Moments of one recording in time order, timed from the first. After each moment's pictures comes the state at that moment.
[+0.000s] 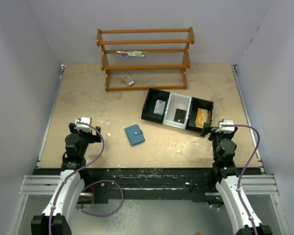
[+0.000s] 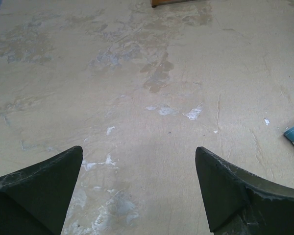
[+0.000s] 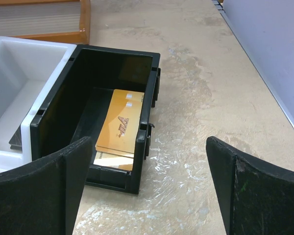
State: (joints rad) left arm 0.01 0.51 0.05 0.22 0.07 0.09; right arm 0.10 0.32 0.01 0.23 0.24 0.00
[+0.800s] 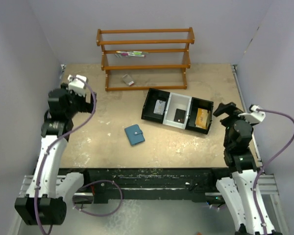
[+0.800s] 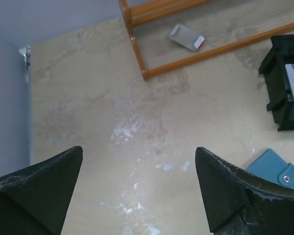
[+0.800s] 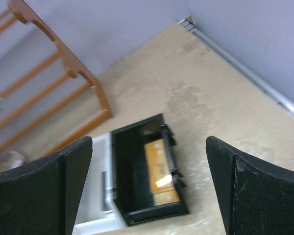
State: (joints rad) left arm 0.01 0.89 0.85 -0.31 0.17 0.19; right arm 0.10 0.47 0.54 -0.19 0.48 0.42
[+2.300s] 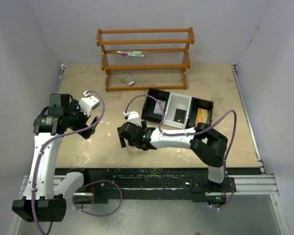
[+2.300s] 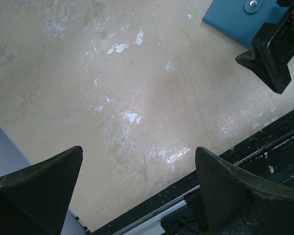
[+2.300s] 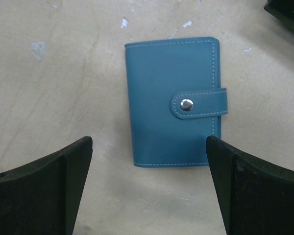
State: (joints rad) left arm 0.01 0.96 1.14 -1.13 0.30 0.59; right arm 1.15 1.88 1.23 -0.26 0.49 0.69
